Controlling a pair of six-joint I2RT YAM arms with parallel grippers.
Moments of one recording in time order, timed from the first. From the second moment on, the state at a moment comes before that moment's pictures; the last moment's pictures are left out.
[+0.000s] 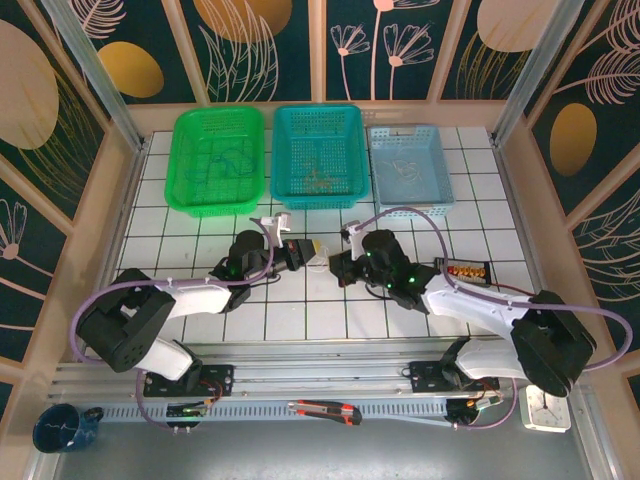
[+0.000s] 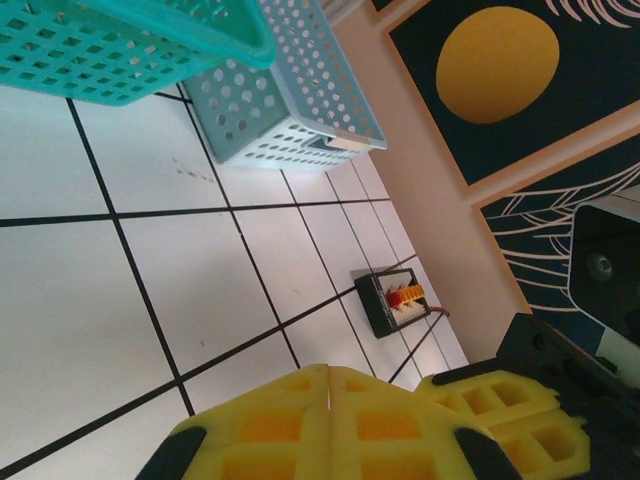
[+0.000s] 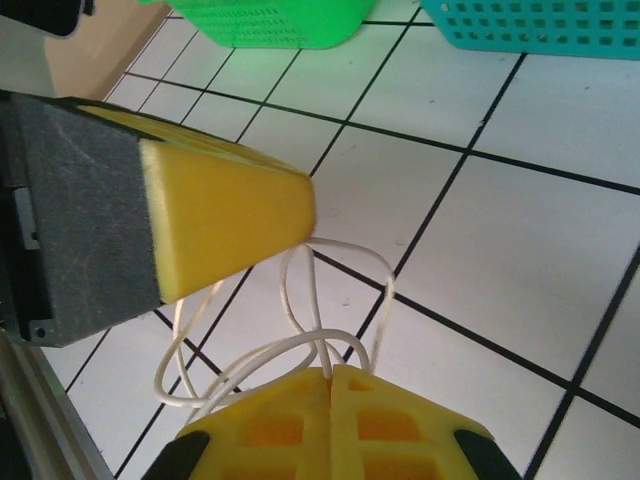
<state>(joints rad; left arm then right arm) -0.66 1.48 0.48 0.77 0.36 -0.87 0.82 1.23 0.58 0.12 -0.14 0.45</state>
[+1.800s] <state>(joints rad) -0.60 1.23 0.41 0.64 0.17 -0.81 0.13 1.33 1.03 -0.08 -0.09 0.43</state>
